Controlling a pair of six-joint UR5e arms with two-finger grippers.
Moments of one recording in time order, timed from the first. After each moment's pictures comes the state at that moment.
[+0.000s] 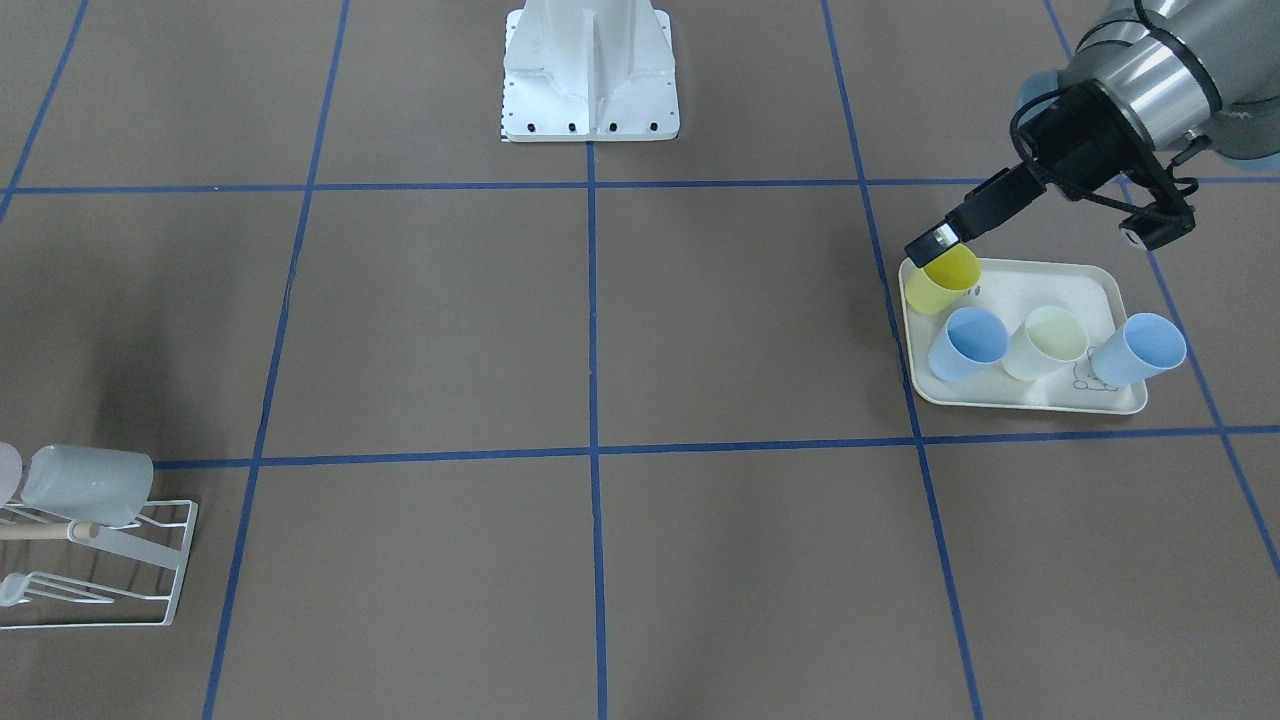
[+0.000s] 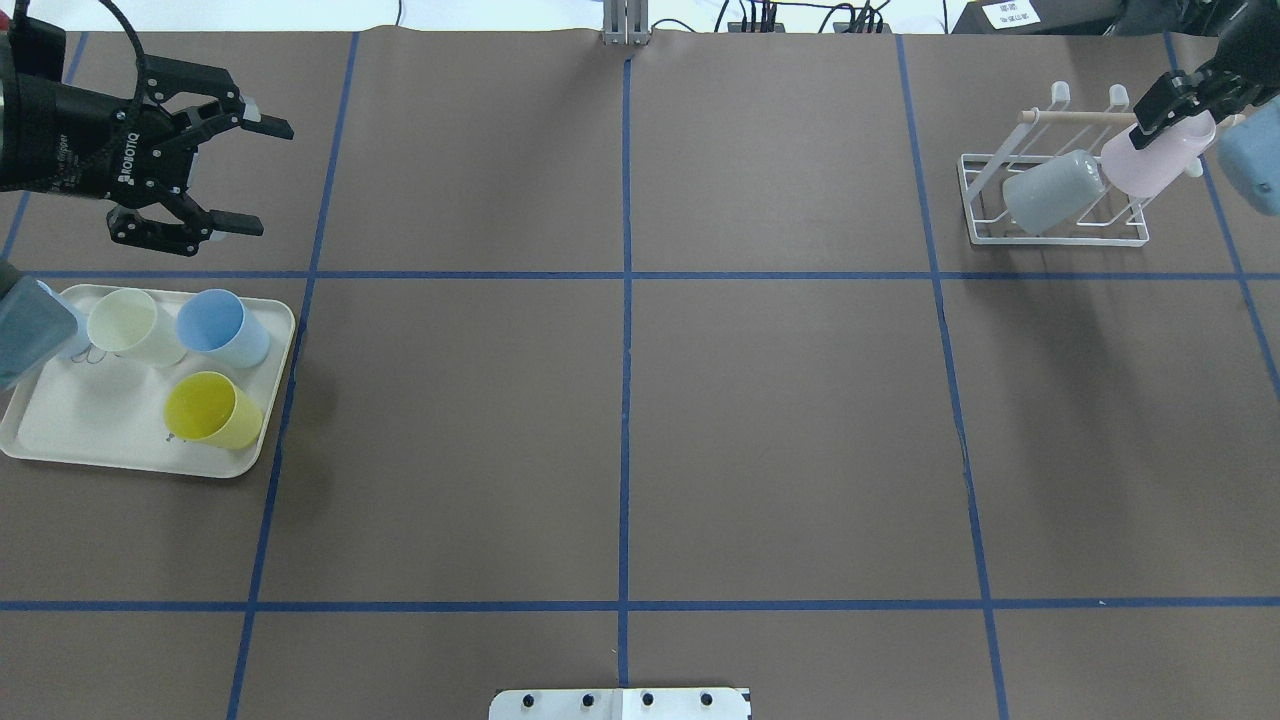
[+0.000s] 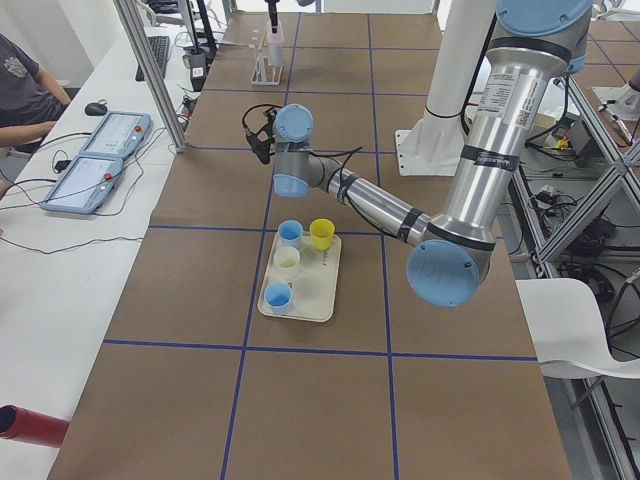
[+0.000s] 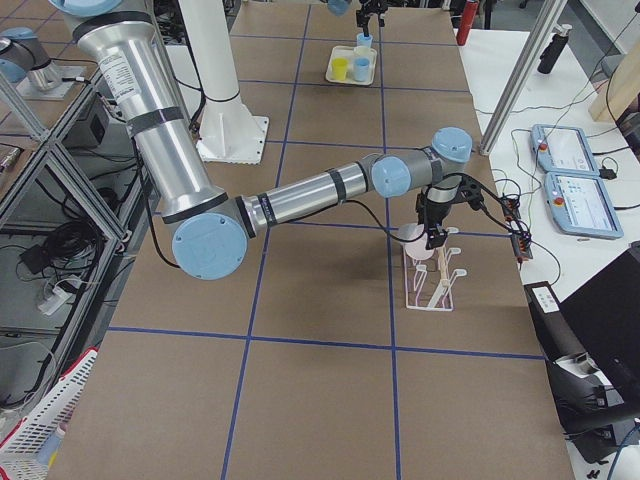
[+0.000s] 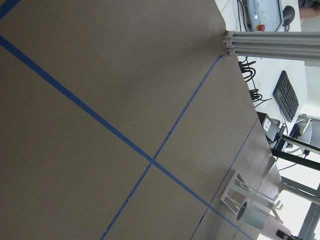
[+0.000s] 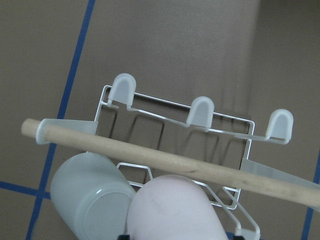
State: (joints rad) left arm -1.05 -1.84 -1.75 -2.71 -2.35 -2.16; right arm 1.30 -1.17 1.52 -1.60 2.25 0.20
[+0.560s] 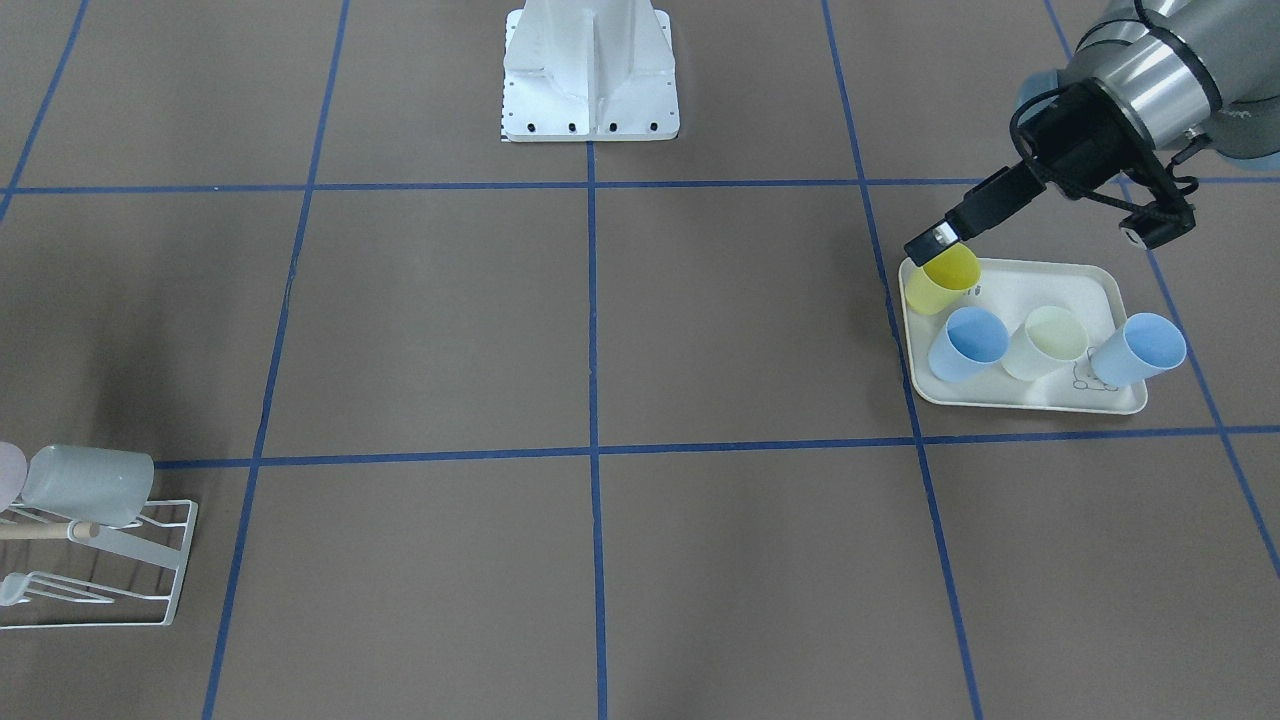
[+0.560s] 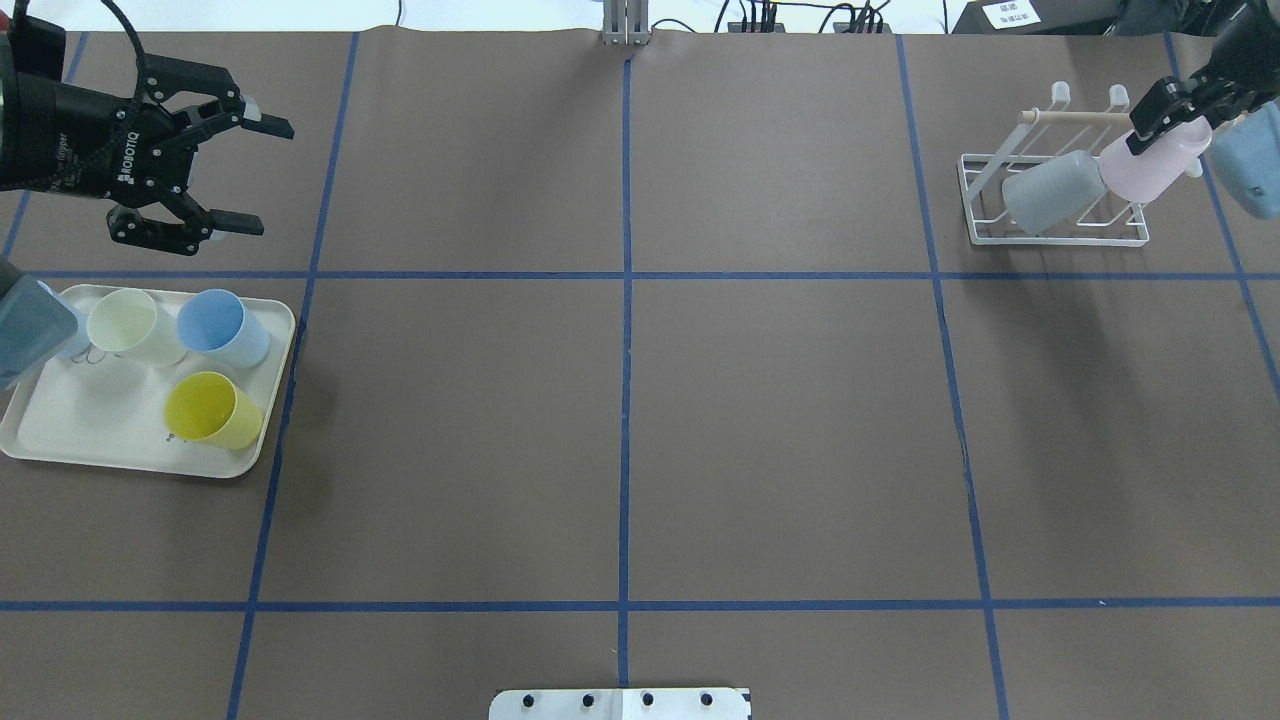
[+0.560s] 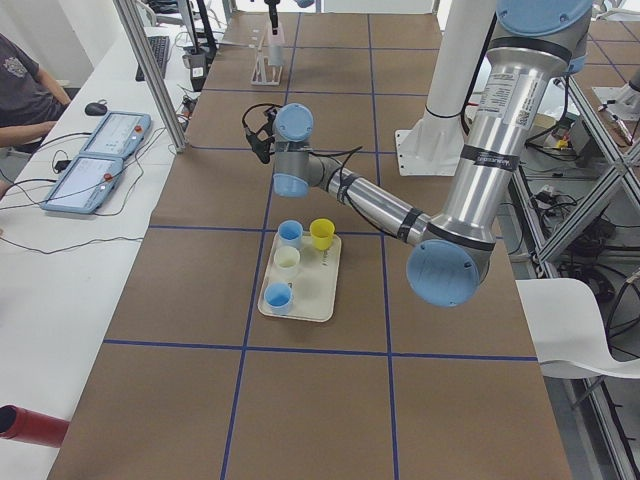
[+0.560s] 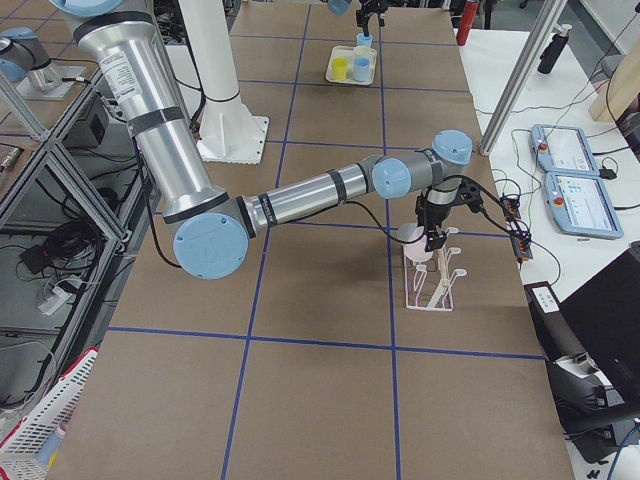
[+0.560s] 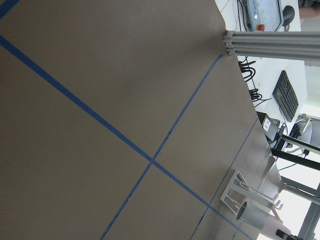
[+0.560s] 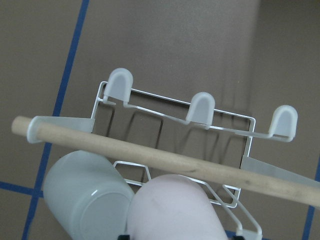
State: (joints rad) left arm -1.05 -1.84 -1.75 -2.71 -2.35 -2.16; right arm 1.29 -1.17 1.50 -1.60 2.24 0.20
